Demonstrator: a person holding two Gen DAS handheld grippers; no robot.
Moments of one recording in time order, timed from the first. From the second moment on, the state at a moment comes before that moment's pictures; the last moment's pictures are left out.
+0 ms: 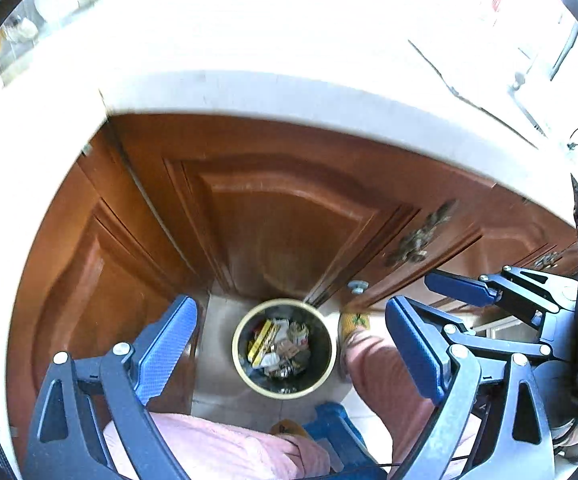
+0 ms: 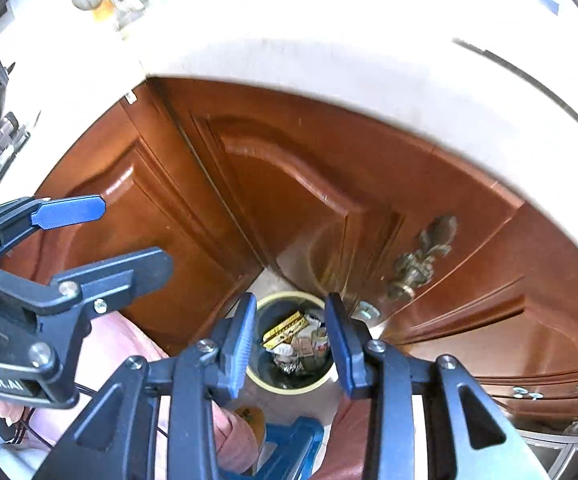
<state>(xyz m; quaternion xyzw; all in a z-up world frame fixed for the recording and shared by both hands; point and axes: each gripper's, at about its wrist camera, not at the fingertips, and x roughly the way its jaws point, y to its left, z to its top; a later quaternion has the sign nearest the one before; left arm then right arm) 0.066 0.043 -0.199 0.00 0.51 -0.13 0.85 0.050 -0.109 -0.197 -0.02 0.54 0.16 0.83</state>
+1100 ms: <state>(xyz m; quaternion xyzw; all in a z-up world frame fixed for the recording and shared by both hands) 0.056 0.030 -0.009 0.03 0.34 -0.09 0.94 0.051 -0.145 -0.008 0.07 0.40 0.06 0.91</state>
